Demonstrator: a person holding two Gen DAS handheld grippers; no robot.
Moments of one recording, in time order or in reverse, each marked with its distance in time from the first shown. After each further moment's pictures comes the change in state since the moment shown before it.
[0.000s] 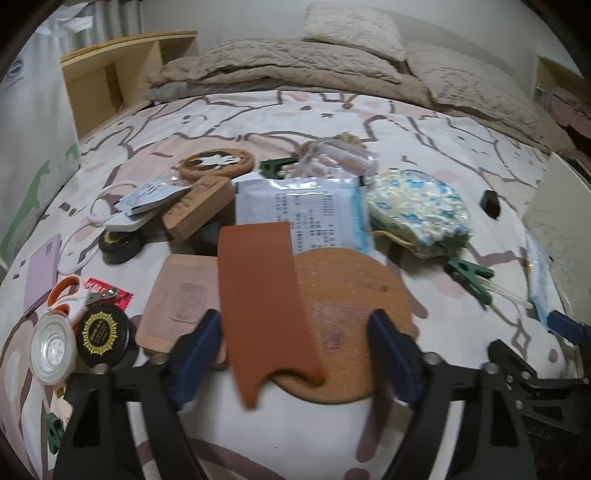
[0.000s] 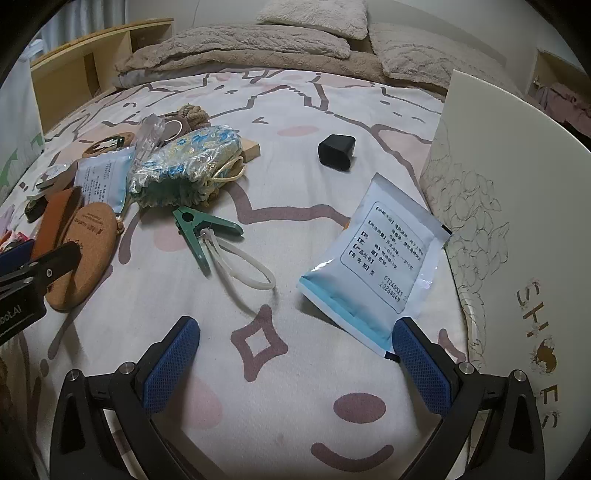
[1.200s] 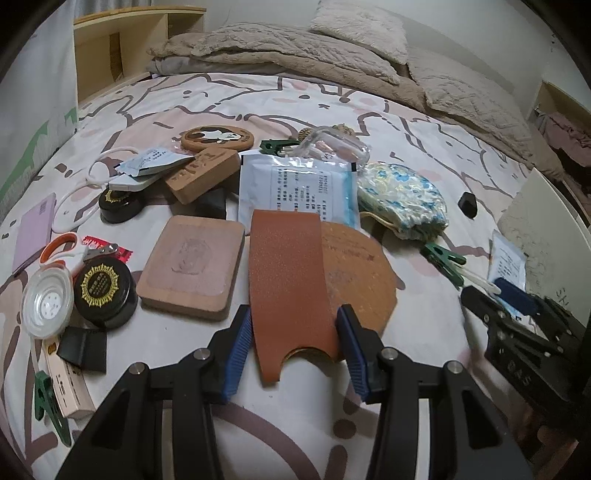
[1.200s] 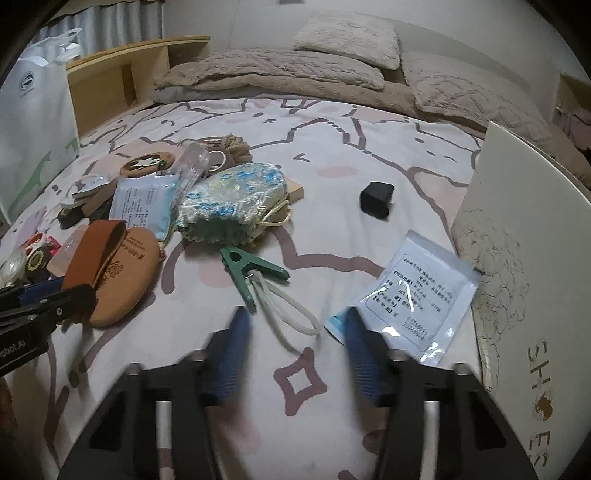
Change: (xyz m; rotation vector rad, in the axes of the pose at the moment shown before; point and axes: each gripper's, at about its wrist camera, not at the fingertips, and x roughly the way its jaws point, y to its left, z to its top) left arm -0.018 0.017 -0.014 -0.101 0.061 -0.098; right arm -0.014 0.013 0.013 -0.078 -0.110 0.120
